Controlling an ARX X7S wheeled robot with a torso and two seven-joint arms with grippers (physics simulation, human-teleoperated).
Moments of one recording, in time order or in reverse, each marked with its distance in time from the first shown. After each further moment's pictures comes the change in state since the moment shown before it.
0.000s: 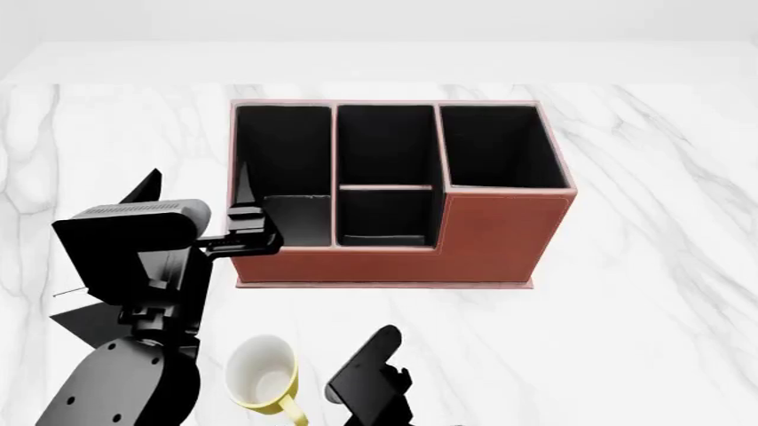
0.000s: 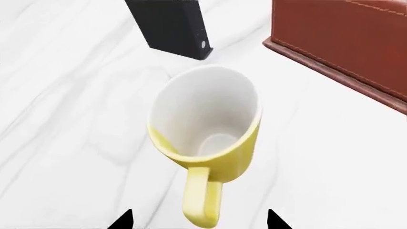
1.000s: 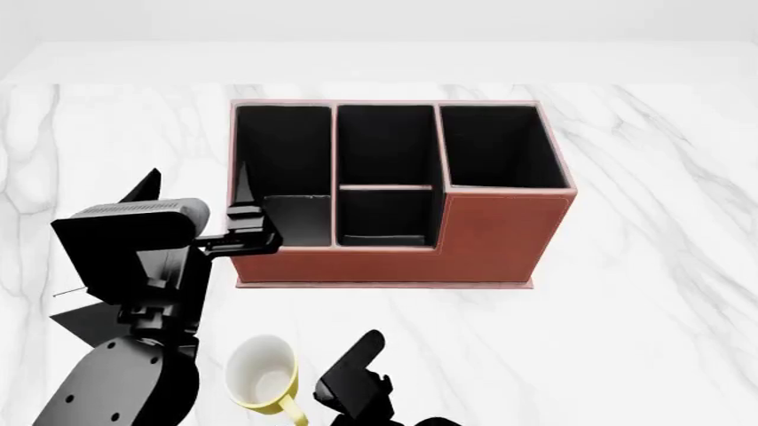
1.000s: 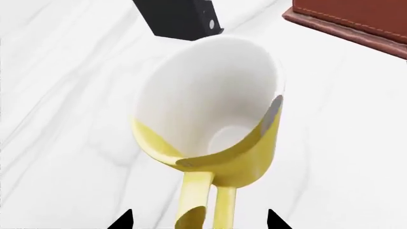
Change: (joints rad) left arm -0.004 -0.017 0.009 -0.007 -0.017 0.010 -0.015; right arm 0.046 -0.058 -0.044 0.313 0.014 -0.200 -0.086
